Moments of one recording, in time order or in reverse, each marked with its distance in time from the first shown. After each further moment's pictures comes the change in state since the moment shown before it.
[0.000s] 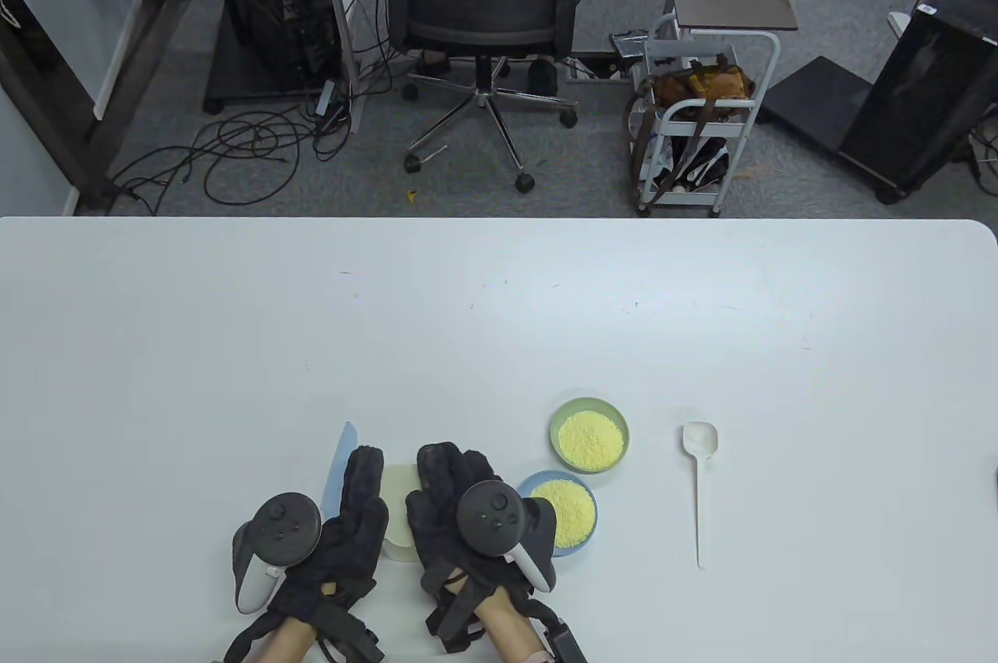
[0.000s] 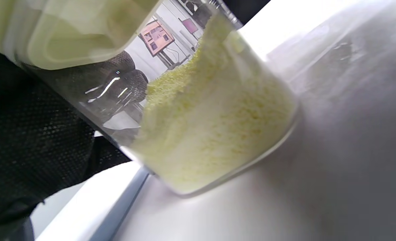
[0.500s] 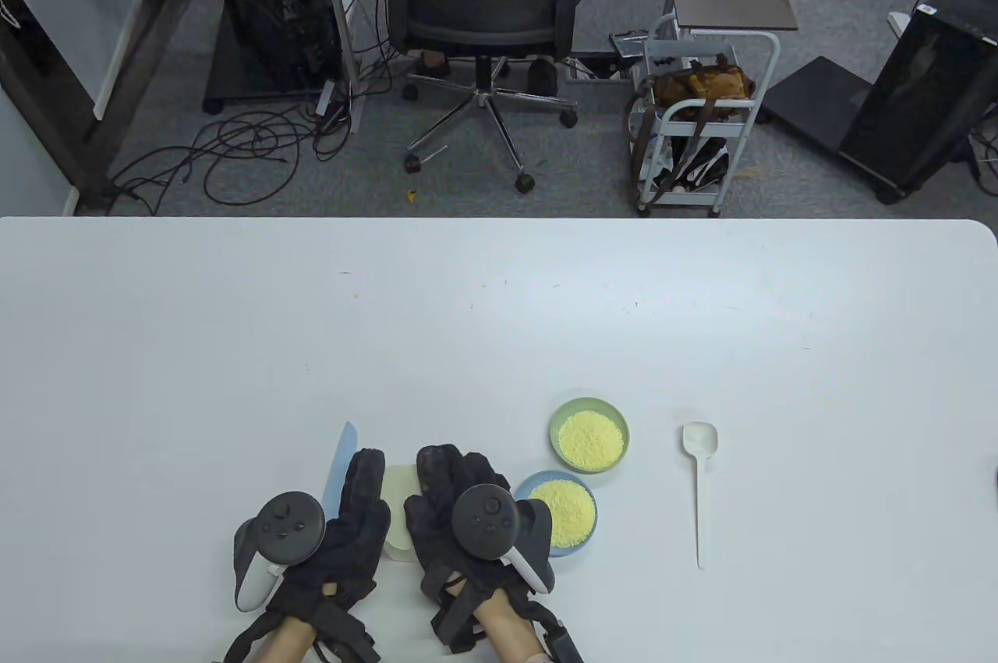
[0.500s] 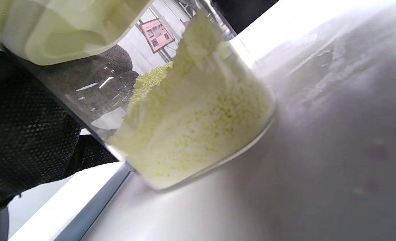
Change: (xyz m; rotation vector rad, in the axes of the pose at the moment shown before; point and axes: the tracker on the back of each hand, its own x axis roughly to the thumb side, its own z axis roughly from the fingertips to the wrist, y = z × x) left_hand -0.002 0.001 0.000 -0.018 0.024 -0.025; right_hand -0.001 0.001 0.001 -0.003 -0.013 0.048
